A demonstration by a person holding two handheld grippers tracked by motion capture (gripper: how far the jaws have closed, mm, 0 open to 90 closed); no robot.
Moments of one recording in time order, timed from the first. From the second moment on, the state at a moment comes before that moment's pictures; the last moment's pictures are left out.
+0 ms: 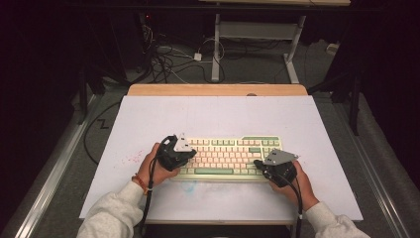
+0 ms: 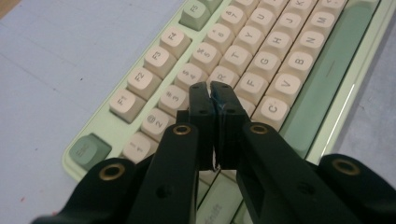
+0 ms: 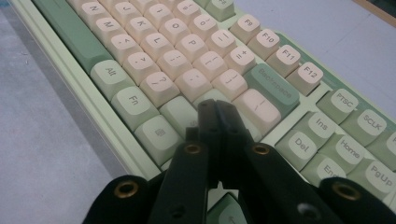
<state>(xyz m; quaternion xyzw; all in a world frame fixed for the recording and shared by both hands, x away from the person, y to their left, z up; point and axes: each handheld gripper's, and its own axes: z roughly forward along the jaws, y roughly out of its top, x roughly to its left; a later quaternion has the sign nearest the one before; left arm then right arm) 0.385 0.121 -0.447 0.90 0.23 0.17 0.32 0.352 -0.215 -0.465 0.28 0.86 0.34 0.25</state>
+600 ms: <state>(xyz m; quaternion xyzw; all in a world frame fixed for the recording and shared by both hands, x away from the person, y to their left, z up) 0.402 0.092 -0.450 0.91 0.22 0.16 0.32 0.352 -0.215 -0.465 0.28 0.86 0.34 0.25</state>
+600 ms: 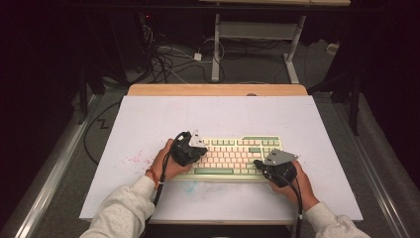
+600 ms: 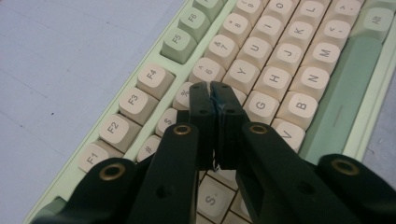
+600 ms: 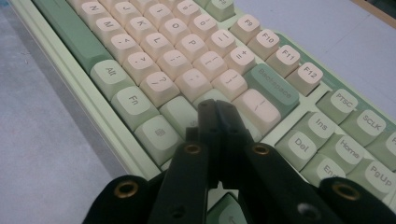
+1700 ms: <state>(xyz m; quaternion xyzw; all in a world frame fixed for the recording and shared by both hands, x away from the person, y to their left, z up) 0.402 0.090 -0.449 0.91 0.22 0.16 0.31 0.351 -0.214 -0.465 0.27 0.87 0.34 0.25</state>
